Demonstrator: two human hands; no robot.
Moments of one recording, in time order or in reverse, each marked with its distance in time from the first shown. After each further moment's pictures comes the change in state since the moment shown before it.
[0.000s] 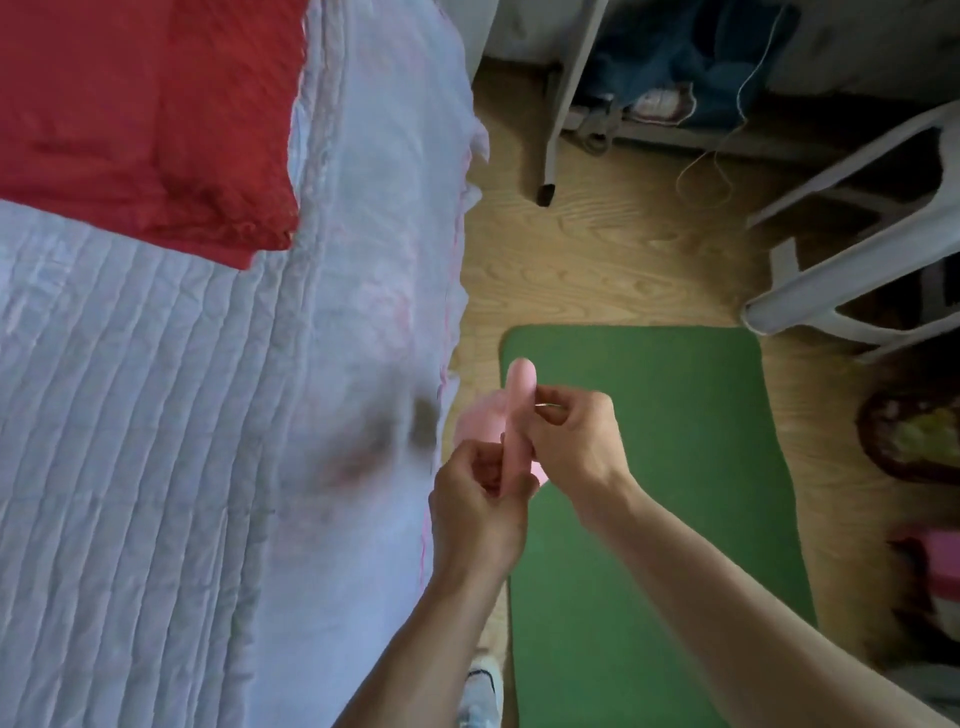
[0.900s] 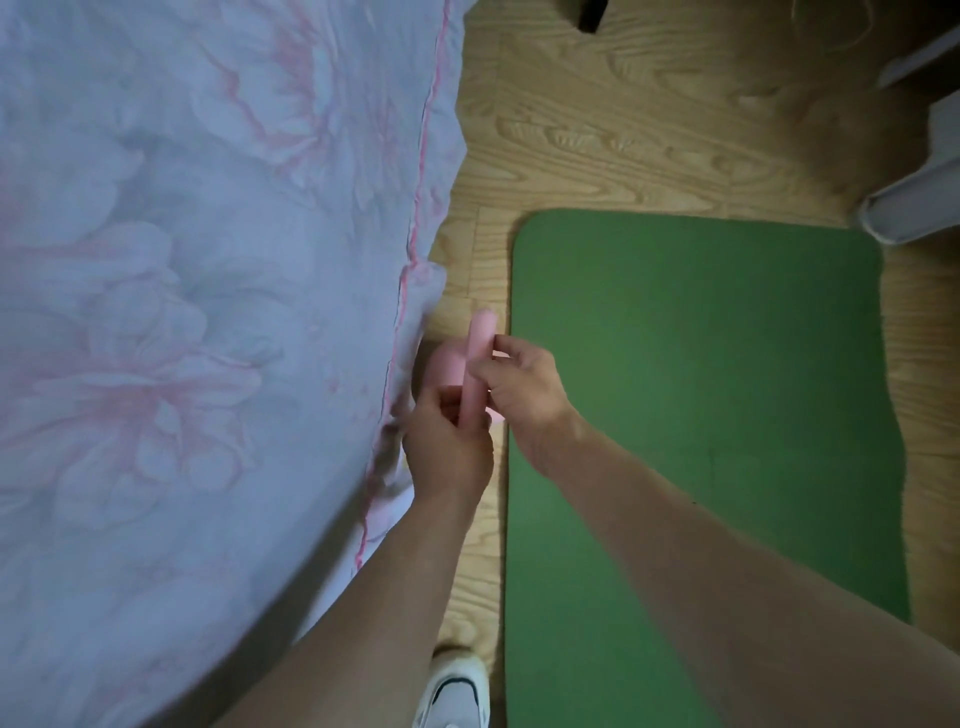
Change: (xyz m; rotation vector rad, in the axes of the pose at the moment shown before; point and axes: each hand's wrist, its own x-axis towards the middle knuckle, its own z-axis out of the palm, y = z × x) left_hand 0.160 -0.210 0.085 0.031 0.161 -0.070; right_hand 0.159 0.192 0.100 0.213 -0.214 0.190
